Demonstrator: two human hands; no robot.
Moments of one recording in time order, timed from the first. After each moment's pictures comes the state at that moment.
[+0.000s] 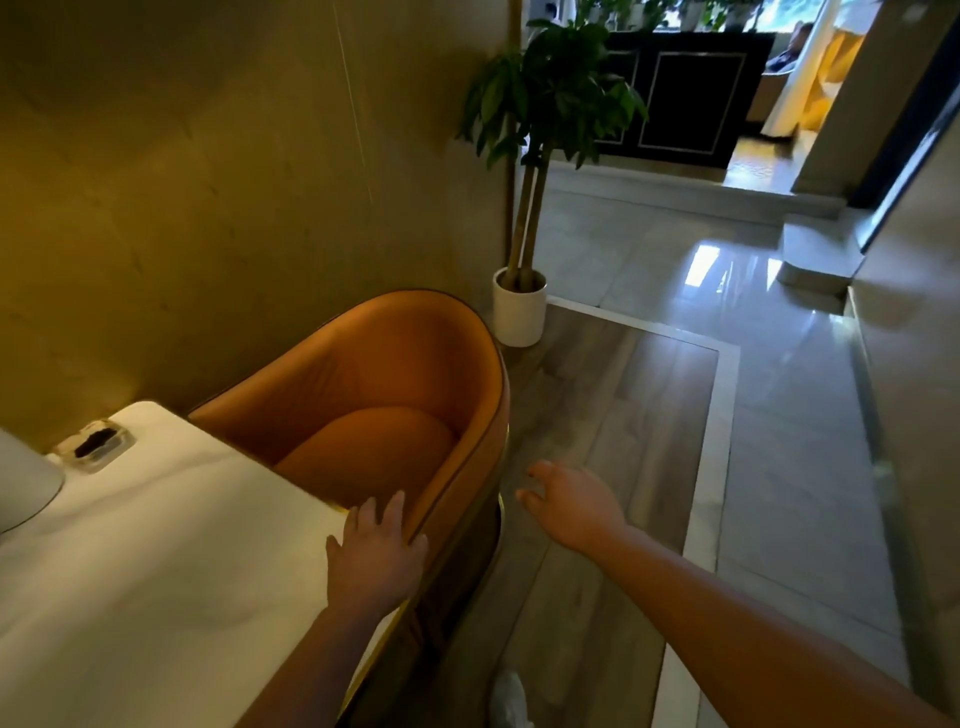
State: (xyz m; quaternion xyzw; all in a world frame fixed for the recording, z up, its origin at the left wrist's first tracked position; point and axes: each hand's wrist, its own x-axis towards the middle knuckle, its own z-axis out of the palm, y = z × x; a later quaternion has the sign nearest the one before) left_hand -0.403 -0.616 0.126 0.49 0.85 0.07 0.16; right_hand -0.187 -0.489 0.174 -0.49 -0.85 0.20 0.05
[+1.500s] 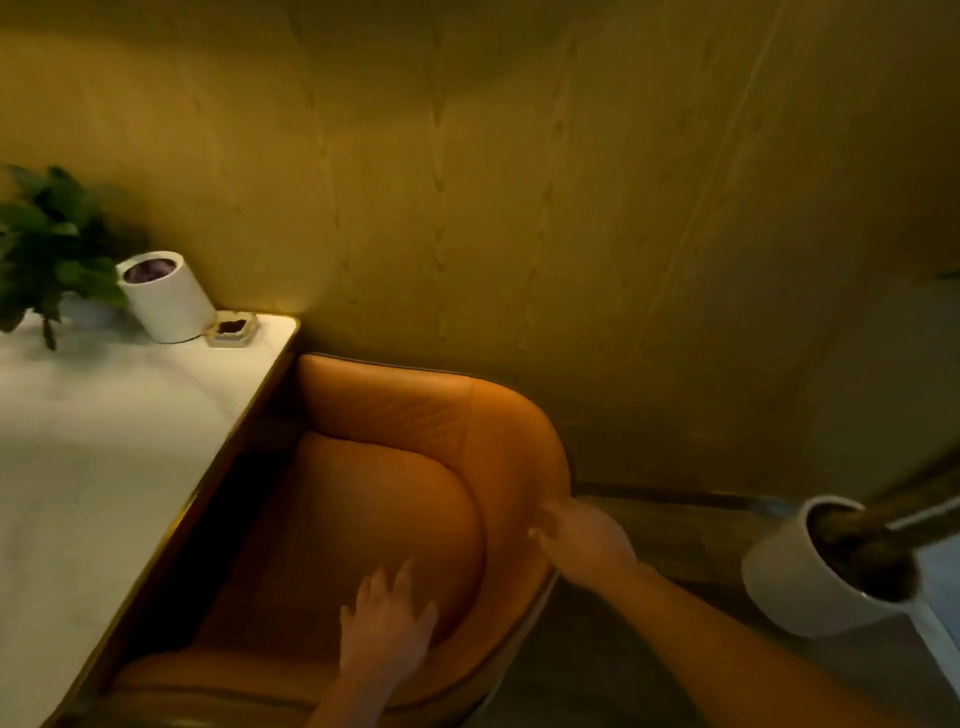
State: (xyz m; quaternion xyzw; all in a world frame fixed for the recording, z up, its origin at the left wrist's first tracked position) left_hand -0.431 -0.119 0.063 -0.07 0.94 0.19 0.28; right_hand -0.477 0.133 0.126 0.02 -0.97 0.18 -0.15
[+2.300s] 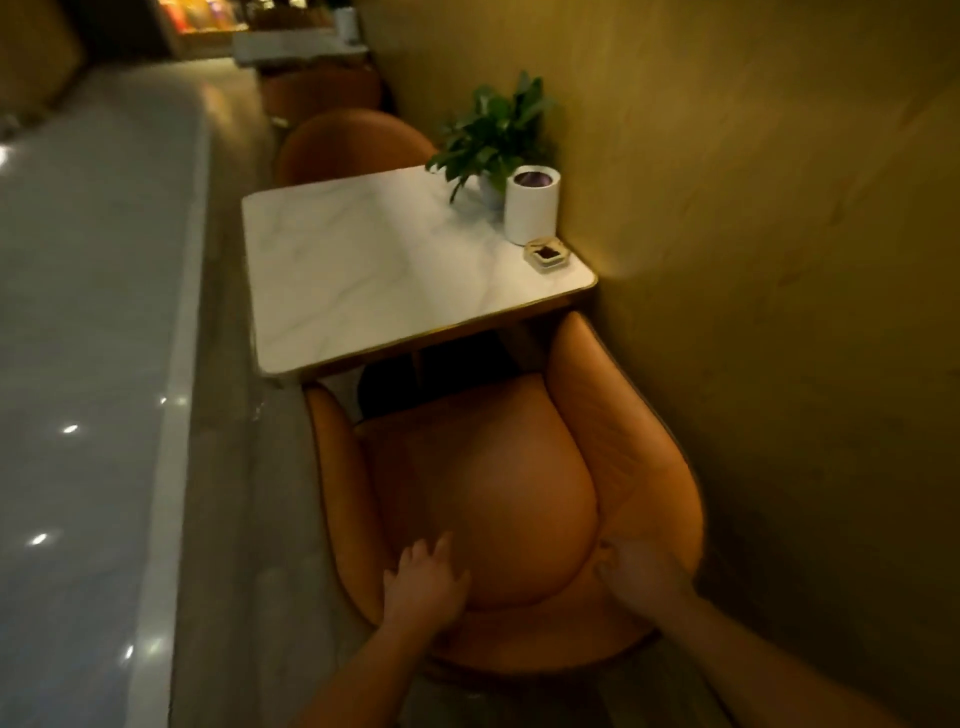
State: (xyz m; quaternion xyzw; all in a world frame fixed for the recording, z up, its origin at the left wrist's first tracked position) left_hand -0.479 0.037 0.015 -0.52 0.79 0.29 0.16; right_hand -0.718 0.171 0.047 0.47 -0.85 0.00 -0.24
